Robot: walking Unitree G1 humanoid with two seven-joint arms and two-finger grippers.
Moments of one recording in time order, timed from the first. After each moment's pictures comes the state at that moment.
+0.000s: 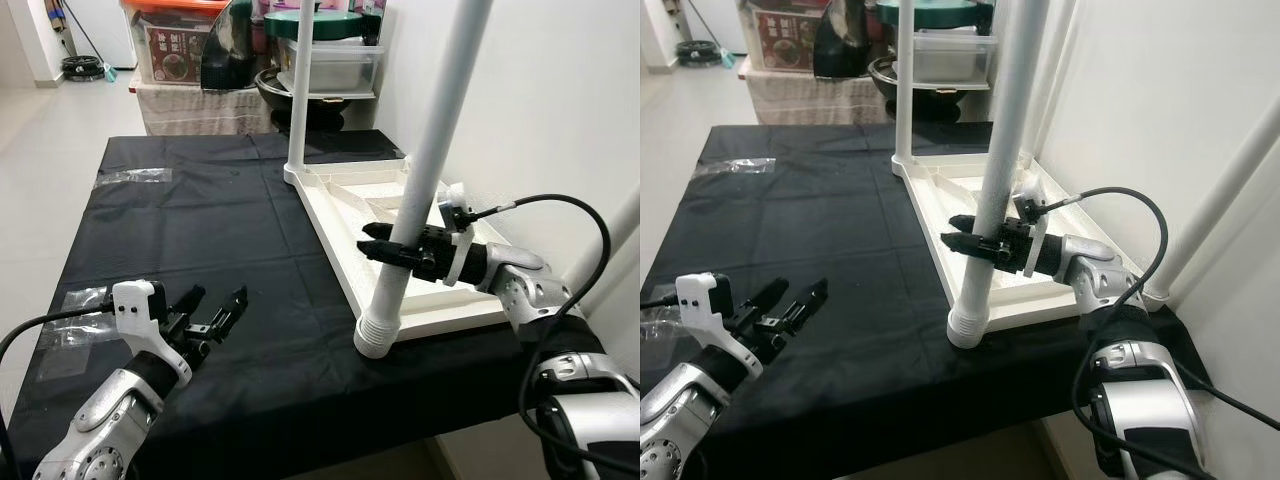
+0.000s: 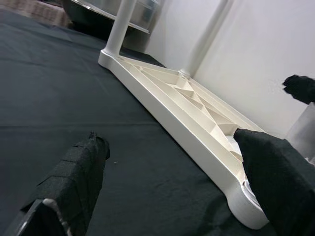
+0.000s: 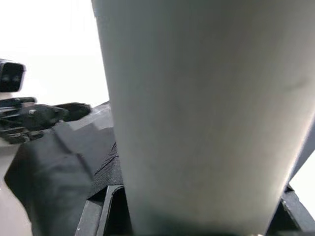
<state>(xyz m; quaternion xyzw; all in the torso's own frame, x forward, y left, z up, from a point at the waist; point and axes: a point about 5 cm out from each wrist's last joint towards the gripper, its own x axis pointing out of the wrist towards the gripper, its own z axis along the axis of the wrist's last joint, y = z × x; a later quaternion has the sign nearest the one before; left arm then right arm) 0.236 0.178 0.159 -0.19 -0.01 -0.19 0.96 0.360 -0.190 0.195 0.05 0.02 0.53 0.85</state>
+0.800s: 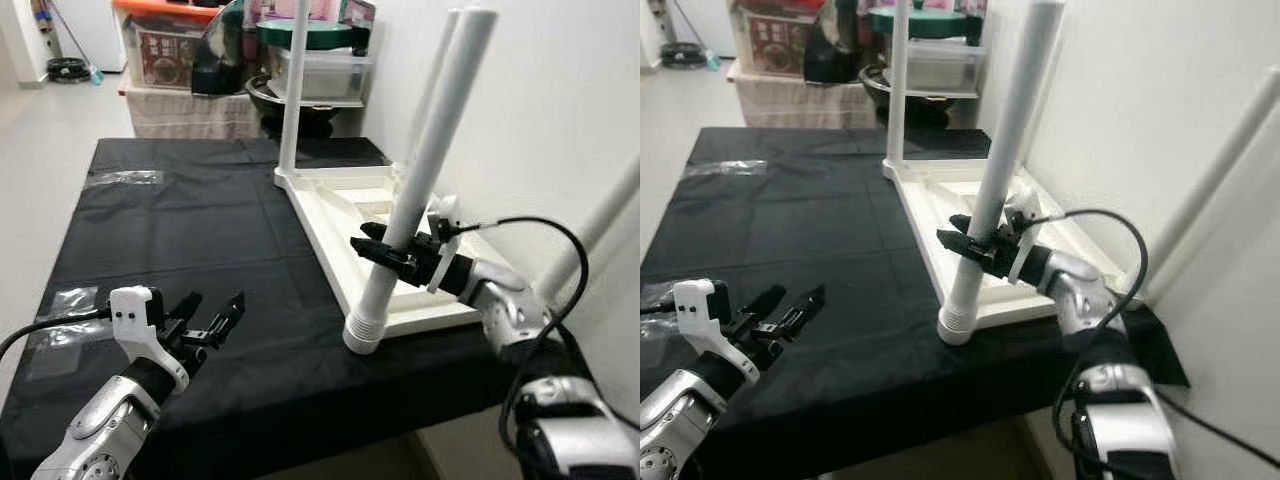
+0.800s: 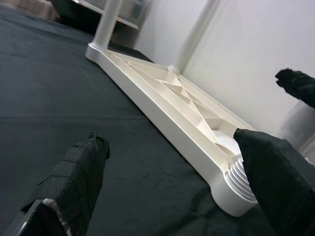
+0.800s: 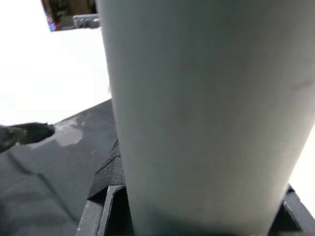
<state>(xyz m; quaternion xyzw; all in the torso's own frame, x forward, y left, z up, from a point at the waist) 0.233 0.177 0.156 -0.19 0.00 -0.19 0.96 0.355 -0.173 0.181 0.05 -0.03 0.47 0.88</state>
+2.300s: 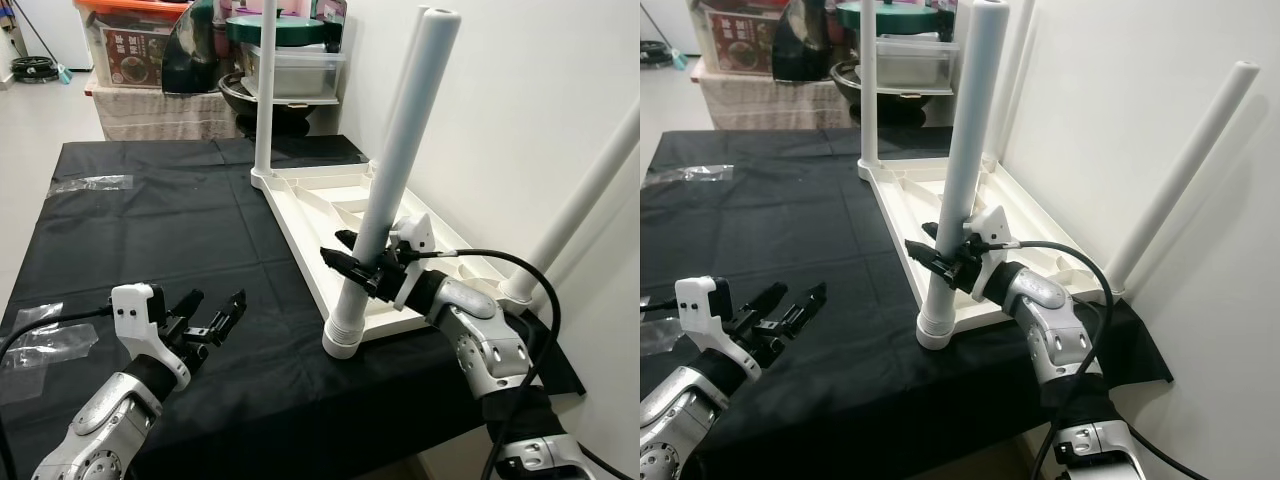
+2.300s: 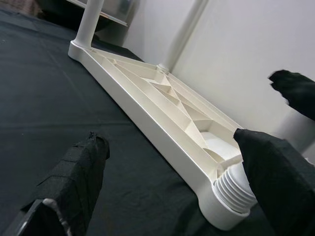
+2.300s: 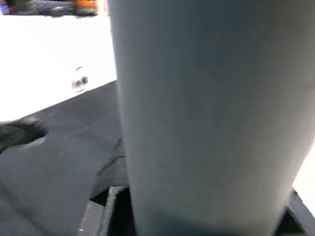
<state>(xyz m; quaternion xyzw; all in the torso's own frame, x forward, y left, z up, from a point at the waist) 0.235 0.178 0.156 -0.19 -0.01 -0.18 0.96 0.333 -0.126 0.176 0.01 -0.02 0.38 0.92</state>
